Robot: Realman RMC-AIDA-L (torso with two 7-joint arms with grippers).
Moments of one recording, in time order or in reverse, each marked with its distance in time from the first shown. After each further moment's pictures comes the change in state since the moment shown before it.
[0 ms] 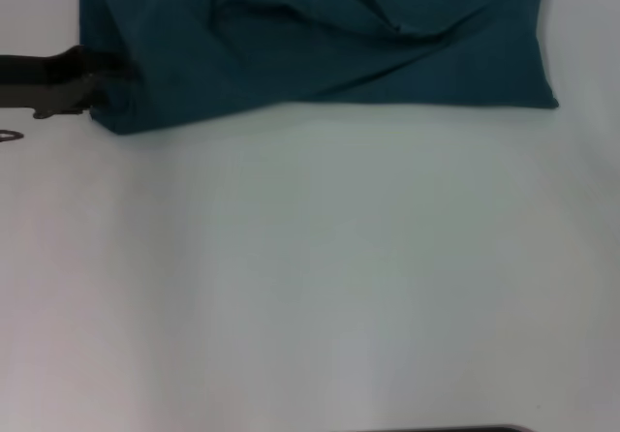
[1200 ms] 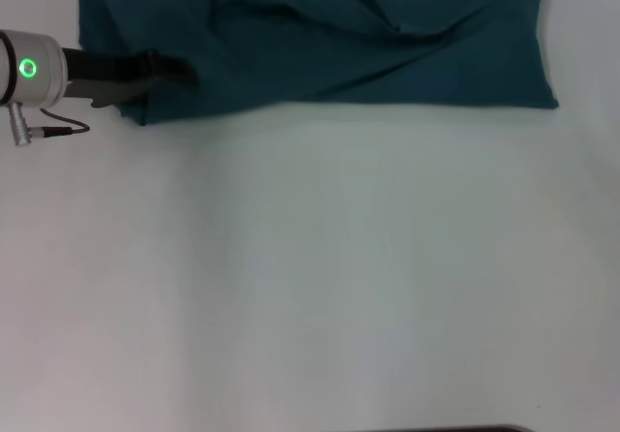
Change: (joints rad) left arm -0.078 -0.062 0.108 0.053 0.045 -0.153 0.020; right arm -0.011 0.005 0.000 0.010 0.004 -0.009 0.001
